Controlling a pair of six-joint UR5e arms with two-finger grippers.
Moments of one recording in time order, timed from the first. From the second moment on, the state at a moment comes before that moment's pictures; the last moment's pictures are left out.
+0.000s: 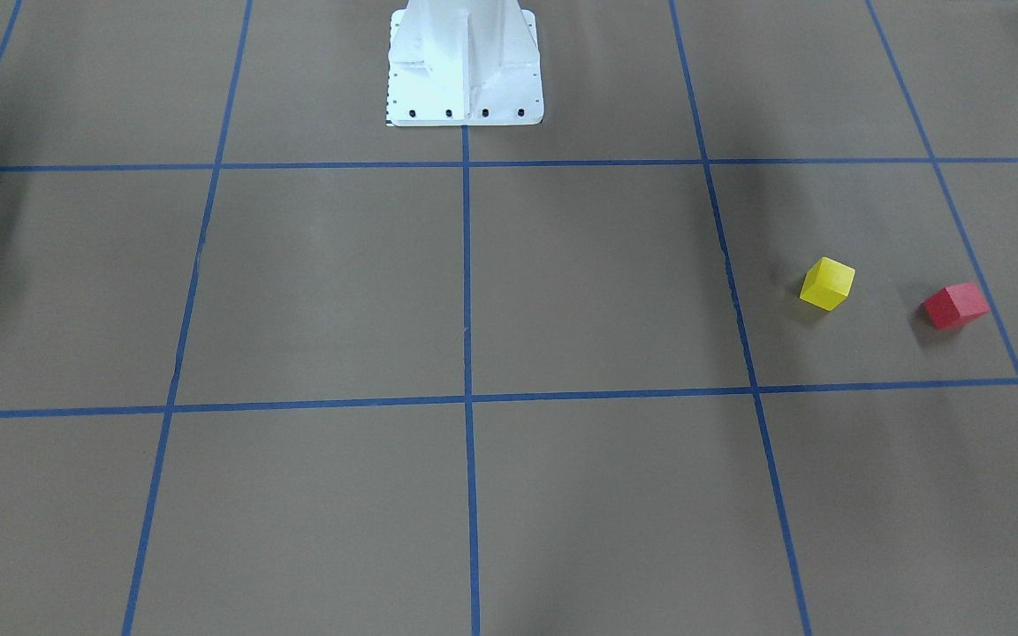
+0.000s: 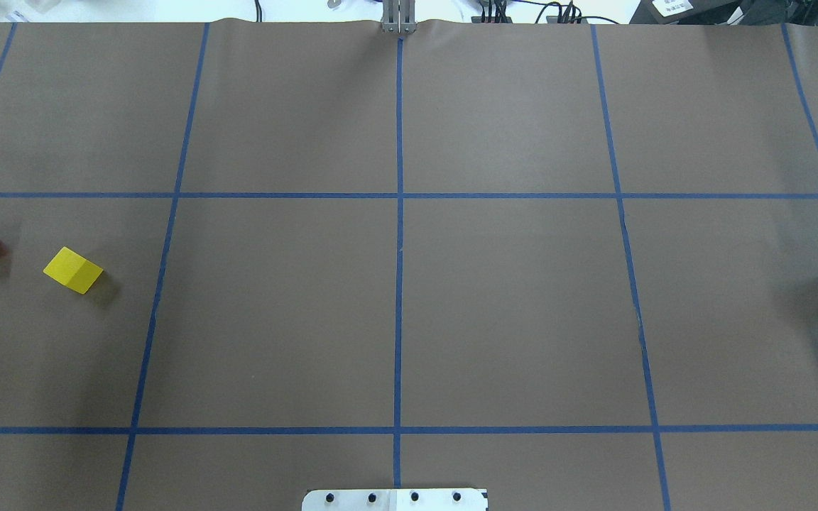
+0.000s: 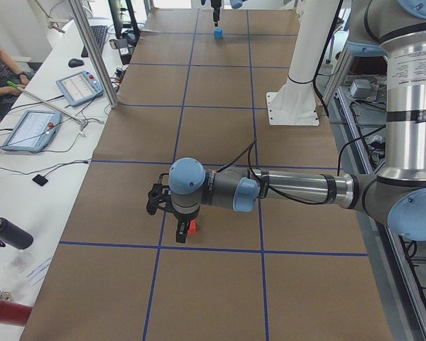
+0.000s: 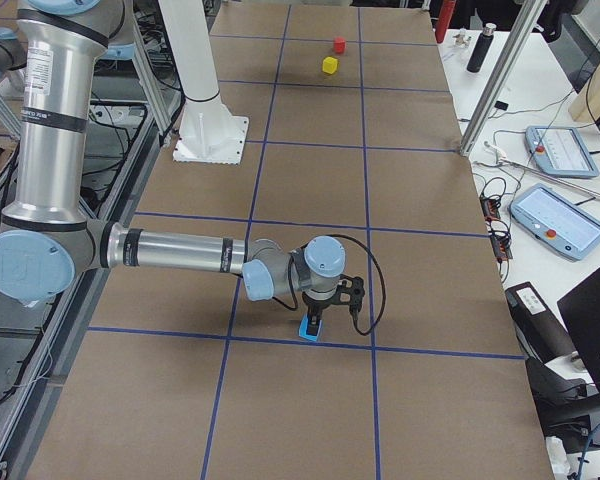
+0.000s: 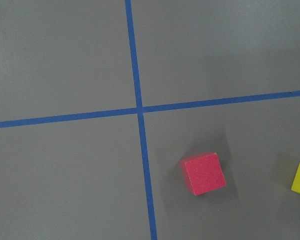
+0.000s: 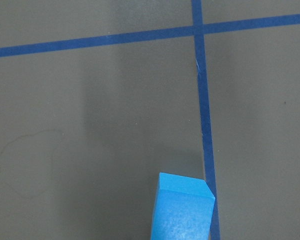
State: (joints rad) left arm -1.59 -1.48 -1.72 -1.68 -2.43 0.00; right arm 1.29 -1.72 1.60 -1.25 2.34 0.47
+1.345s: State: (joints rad) left arm -1.59 -1.48 -1.73 -1.70 -2.43 -0.01; right arm 1.23 -1.70 1.42 -1.03 2.32 0.63
